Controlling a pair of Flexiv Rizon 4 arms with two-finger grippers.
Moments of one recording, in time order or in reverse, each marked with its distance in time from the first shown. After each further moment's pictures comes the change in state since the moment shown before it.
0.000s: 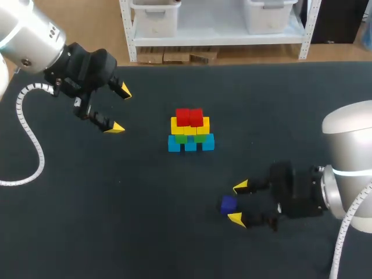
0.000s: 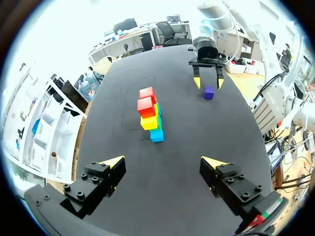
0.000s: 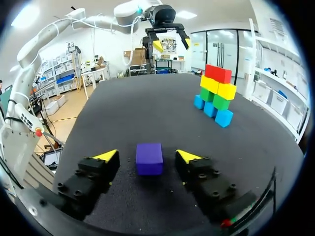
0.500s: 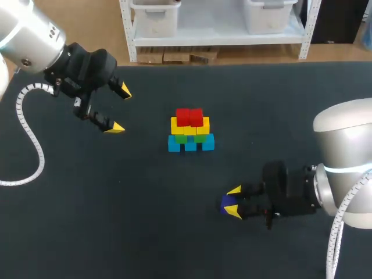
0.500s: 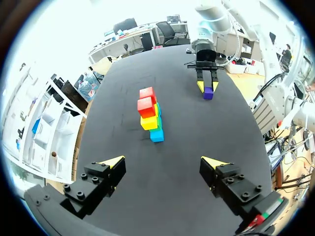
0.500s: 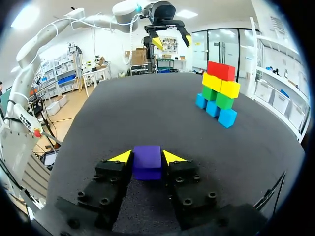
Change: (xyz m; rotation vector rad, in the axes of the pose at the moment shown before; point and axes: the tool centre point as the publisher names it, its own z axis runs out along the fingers) left arm 0.000 0.000 0.000 0.000 0.000 0.000; right arm 0.000 -0.005 0.011 -0.015 -0.002 0.004
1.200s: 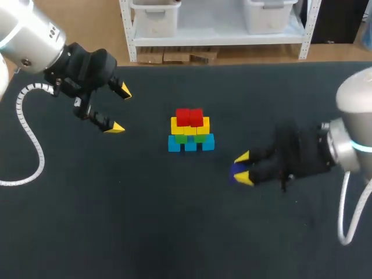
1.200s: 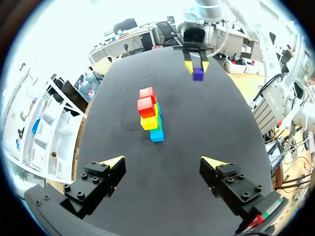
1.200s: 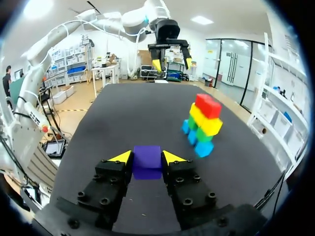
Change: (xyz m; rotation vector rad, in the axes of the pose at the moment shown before) left arm 0.000 0.000 0.000 0.000 0.000 0.000; right arm -0.062 -0.043 -0.050 -0.053 0.013 -0.149
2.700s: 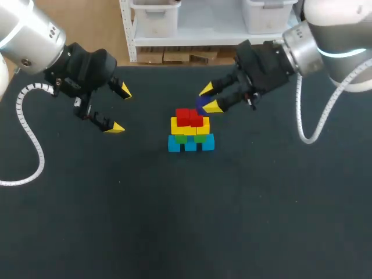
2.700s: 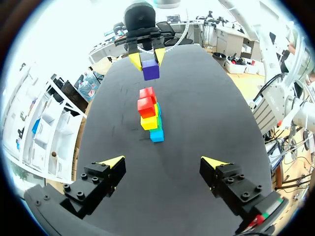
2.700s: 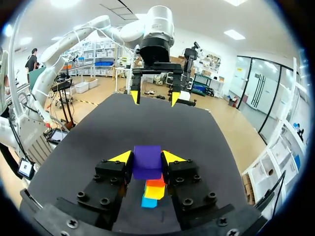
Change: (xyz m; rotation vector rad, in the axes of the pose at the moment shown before) left arm 0.000 0.000 0.000 0.000 0.000 0.000; right arm -0.104 -0.113 0.040 -0.212 -0.035 -0.212
